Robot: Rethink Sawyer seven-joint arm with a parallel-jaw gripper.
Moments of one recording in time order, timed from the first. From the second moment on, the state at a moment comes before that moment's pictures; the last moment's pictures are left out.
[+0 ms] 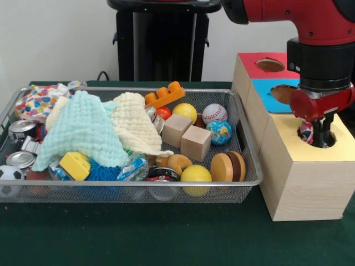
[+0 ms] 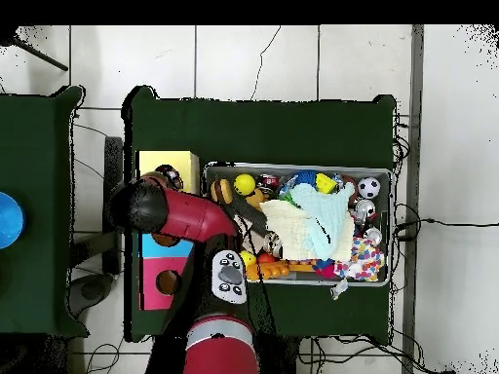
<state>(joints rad) 0.08 -0.51 0.01 1.62 0.42 0.25 0.99</state>
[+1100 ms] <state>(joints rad) 0.01 -0.50 0.09 1.66 0.42 0.13 1.00</state>
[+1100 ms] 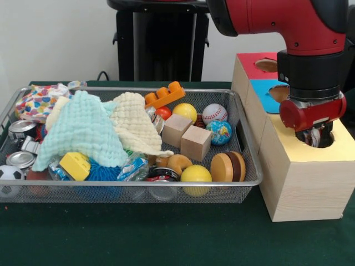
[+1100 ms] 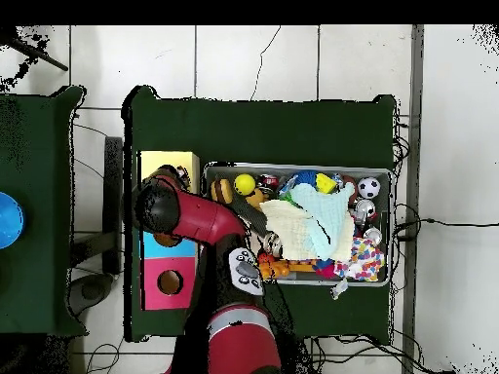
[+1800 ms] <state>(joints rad) 0.01 -0.56 0.07 1.67 0.42 0.24 1.00</state>
